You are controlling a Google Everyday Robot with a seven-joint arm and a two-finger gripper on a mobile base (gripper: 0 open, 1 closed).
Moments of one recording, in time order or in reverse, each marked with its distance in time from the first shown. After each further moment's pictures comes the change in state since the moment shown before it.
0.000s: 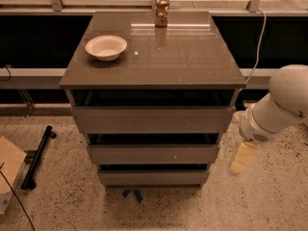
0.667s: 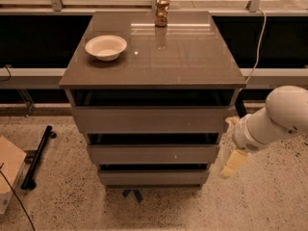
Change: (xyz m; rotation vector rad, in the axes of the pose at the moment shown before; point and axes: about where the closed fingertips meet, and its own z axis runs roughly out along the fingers) arm -0.001 -0.005 0.044 0.030 -0.112 -0.011
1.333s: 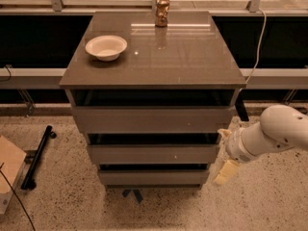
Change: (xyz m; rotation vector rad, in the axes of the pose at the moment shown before) arm 0.013 0.009 0.061 -0.054 -0.107 0.001
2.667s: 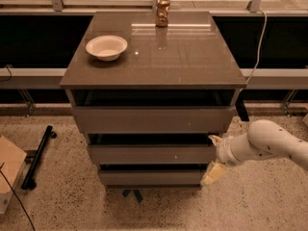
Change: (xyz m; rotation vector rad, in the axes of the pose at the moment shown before) arm 0.017 -0.020 0.081 -0.003 -0.103 0.024
